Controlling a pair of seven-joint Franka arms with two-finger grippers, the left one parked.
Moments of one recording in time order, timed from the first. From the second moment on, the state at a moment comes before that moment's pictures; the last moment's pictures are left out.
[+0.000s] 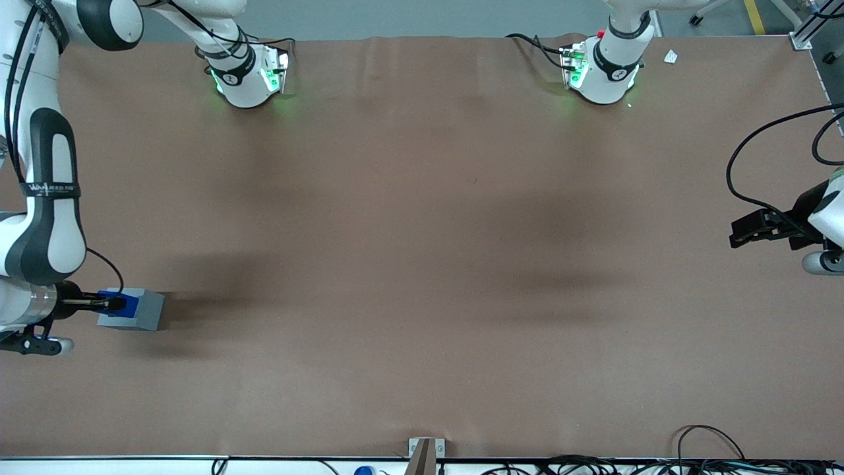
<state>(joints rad) -0.18 0.71 -0.05 -1.27 0.00 1.82 -0.09</state>
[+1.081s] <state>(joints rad) -0.21 0.74 -0.05 -1.26 0.00 1.84 -0.18</state>
